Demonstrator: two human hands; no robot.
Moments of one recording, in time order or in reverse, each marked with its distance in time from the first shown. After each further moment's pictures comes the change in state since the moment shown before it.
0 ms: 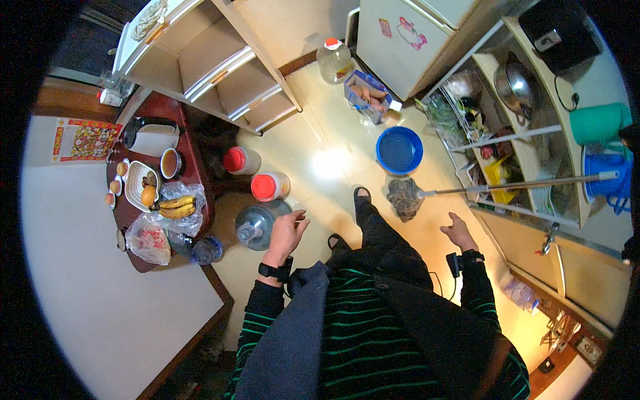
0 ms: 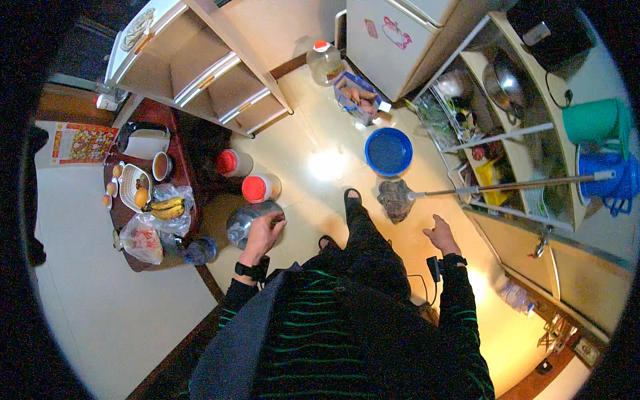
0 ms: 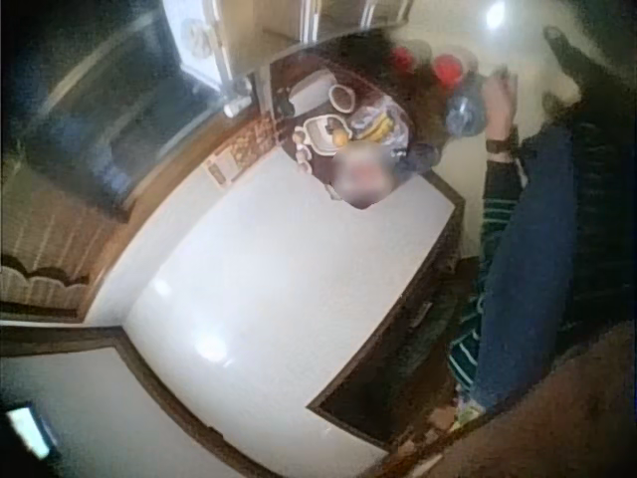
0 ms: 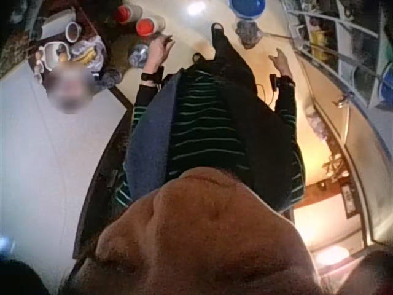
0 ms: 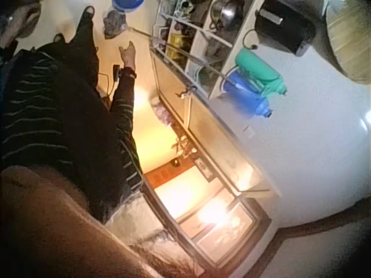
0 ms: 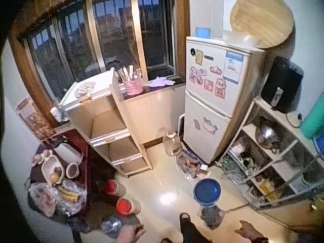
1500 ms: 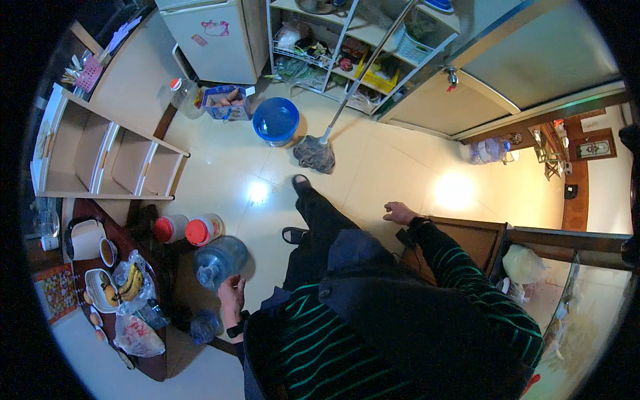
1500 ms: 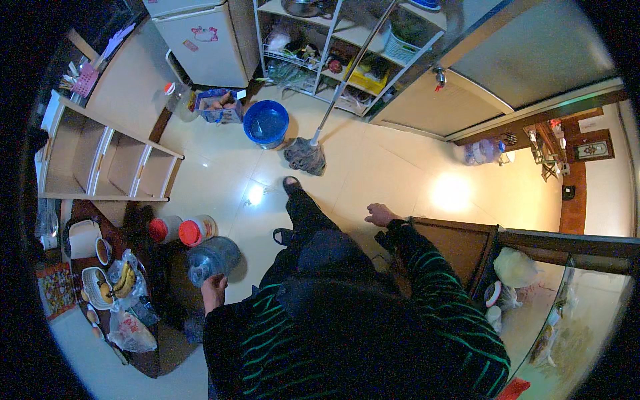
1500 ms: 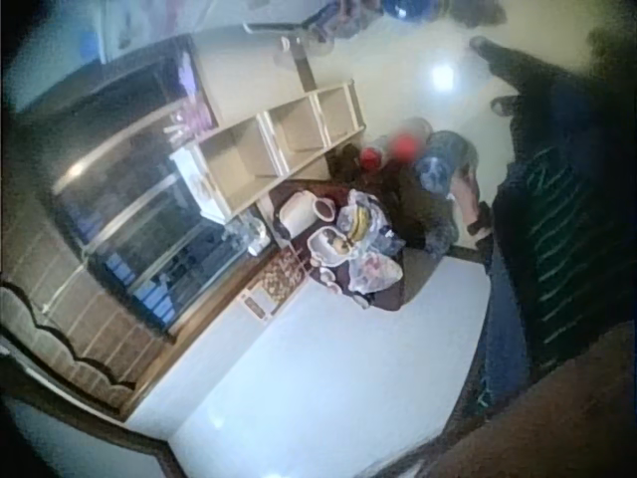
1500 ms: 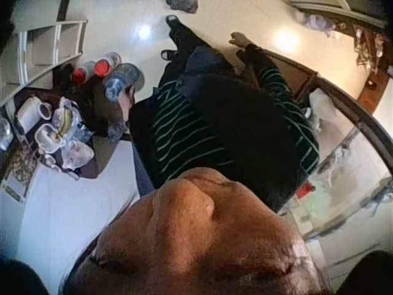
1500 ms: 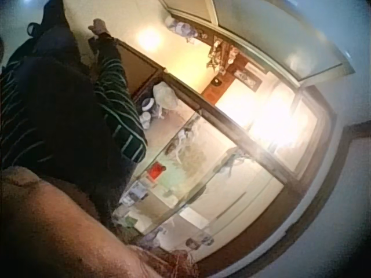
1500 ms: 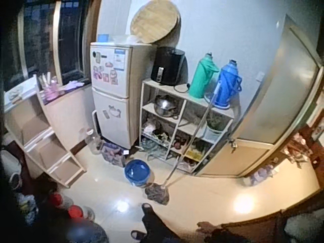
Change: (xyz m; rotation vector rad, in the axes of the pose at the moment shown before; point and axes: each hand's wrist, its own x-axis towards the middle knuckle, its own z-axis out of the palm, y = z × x) left_hand -0.187 -0.158 0.046 0.122 -0.211 0.043; right_hand -0.246 0.173 0.238 0.086 0.076 0.075
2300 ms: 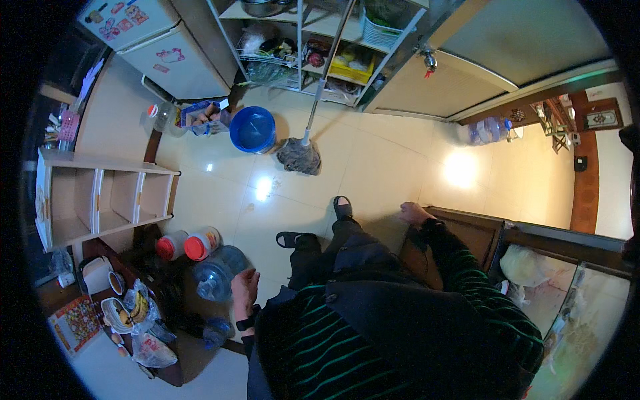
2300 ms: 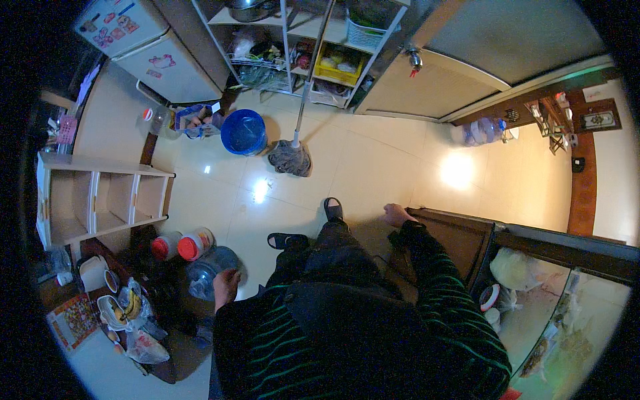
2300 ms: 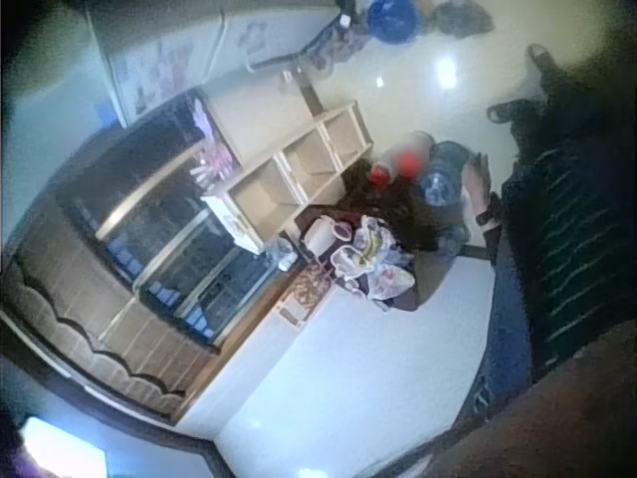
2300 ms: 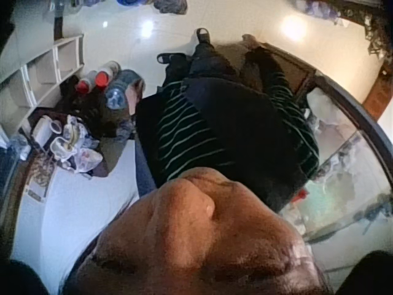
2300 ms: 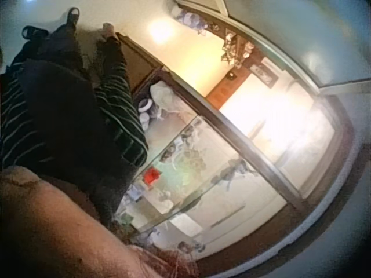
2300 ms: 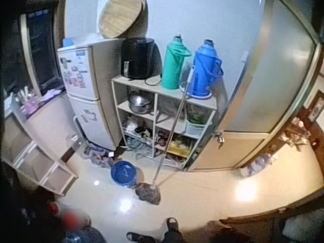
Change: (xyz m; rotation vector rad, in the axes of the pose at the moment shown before) left_hand 0.023 0.167 0.078 0.075 -0.162 0.011; right_hand -0.004 0.185 -0.023 -0.450 -0.210 -0.104
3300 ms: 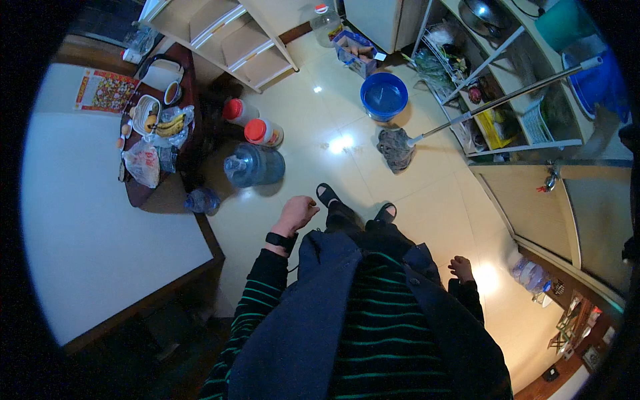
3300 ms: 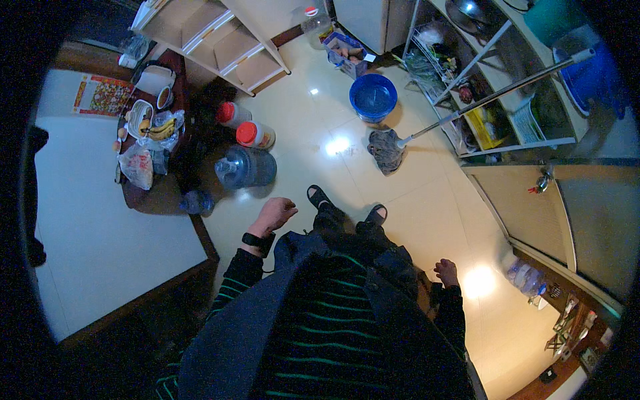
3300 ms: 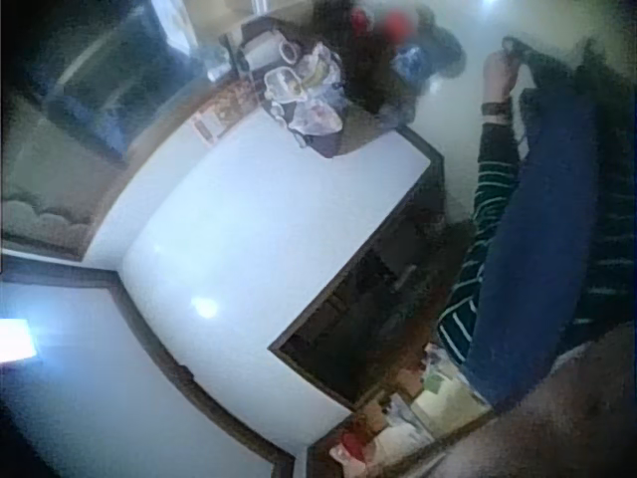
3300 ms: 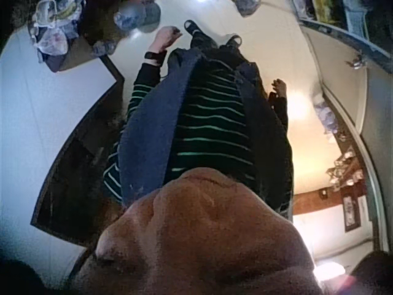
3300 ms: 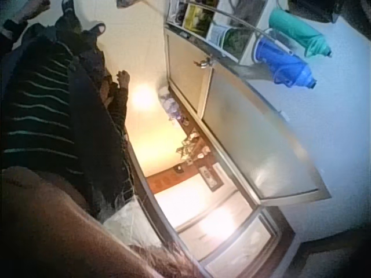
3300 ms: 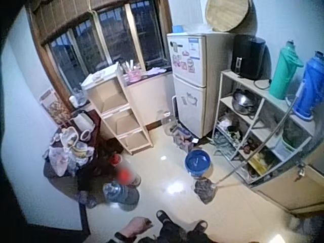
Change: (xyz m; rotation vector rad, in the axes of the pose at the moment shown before) left_hand -0.021 0.066 0.067 0.066 0.097 -0.069; right_hand 0.003 0.114 -0.037 1.204 -0.130 0.345
